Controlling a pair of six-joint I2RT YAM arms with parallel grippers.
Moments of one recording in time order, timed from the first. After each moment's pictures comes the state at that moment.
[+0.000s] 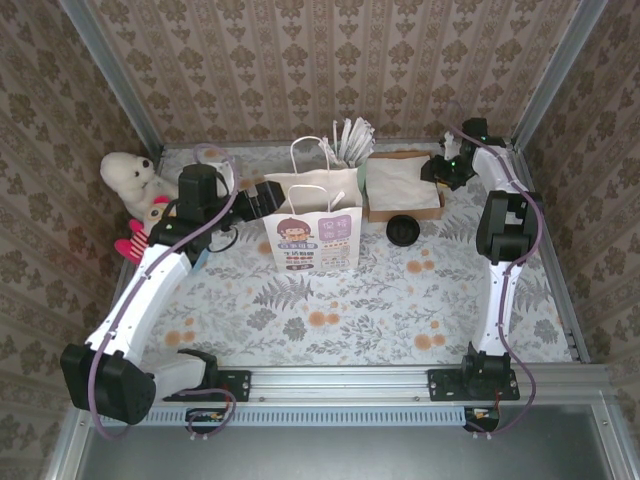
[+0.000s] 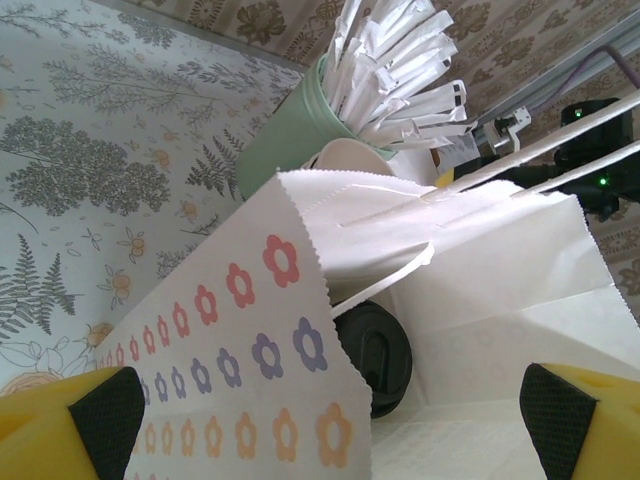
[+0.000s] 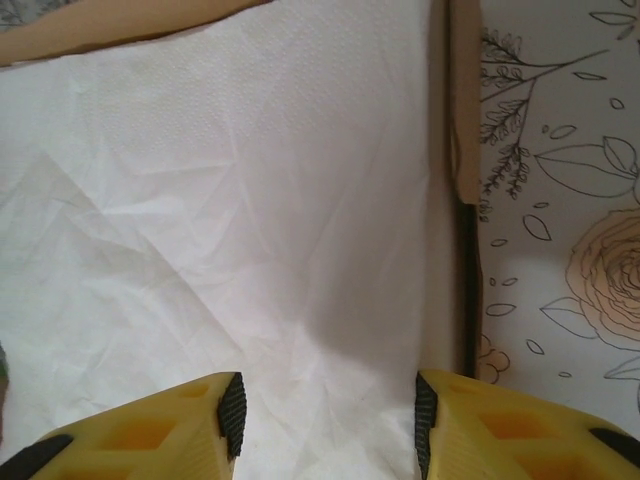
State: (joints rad) left arm -0.33 1.17 1.09 -0.44 0.38 -0.54; right arm -0.13 2.37 2.08 -0.88 -0.46 0.03
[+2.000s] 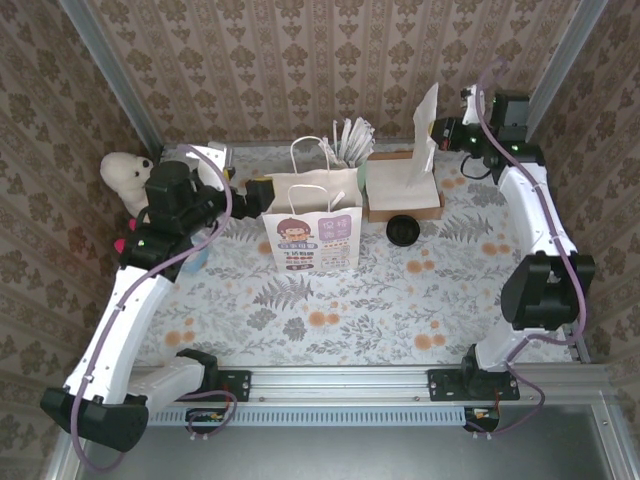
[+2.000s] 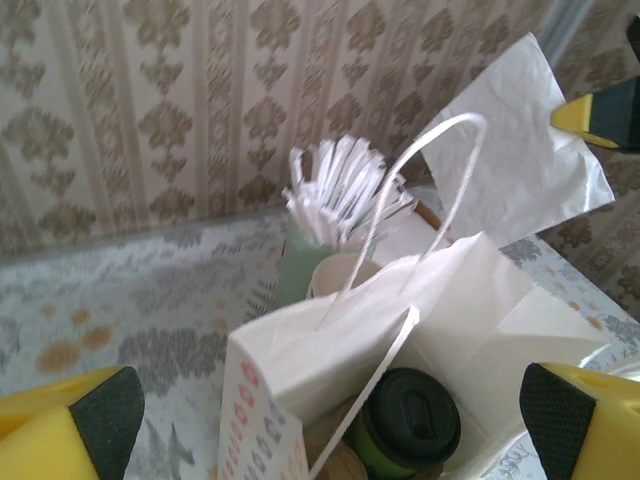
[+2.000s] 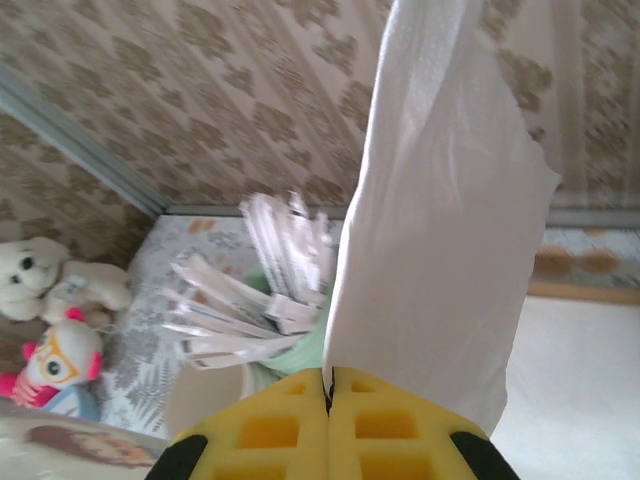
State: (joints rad) left arm -0.35 1.03 1.22 -0.44 0.32 -0.12; right arm -0.08 1.66 1.64 -0.42 -0.63 0.22
